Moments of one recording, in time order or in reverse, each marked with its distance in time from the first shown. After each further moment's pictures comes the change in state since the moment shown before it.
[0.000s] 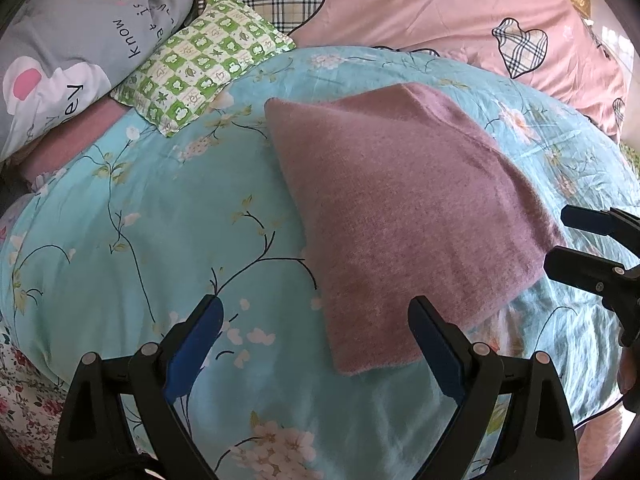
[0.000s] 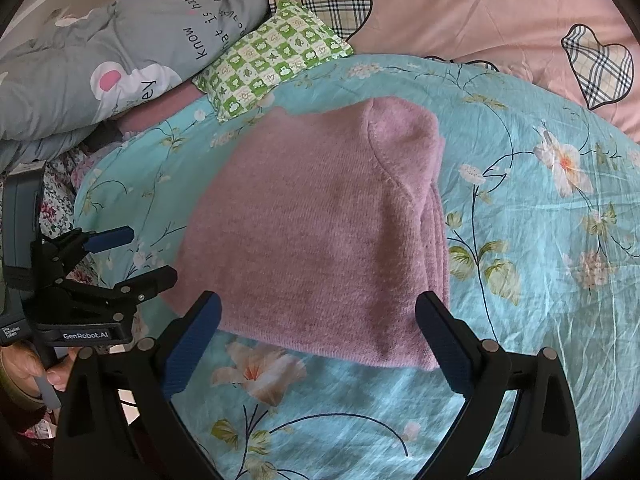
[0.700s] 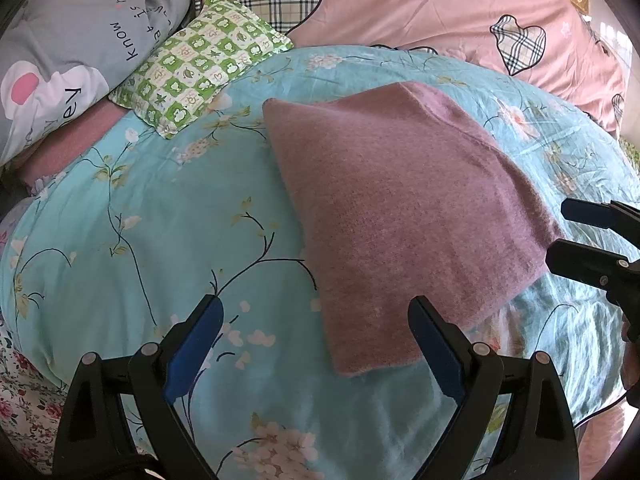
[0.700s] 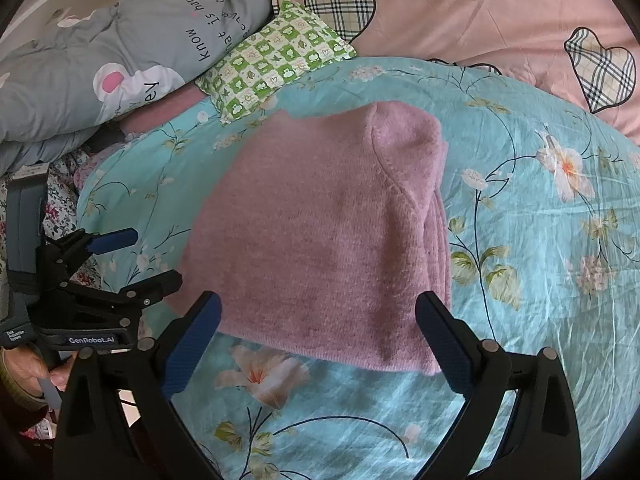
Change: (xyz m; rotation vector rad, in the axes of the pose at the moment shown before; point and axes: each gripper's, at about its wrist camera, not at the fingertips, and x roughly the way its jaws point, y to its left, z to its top) left arm 0.000 -0.001 0.001 0.012 0.002 0.002; right arm -0.002 0.003 0.003 0.000 -0.004 0.005
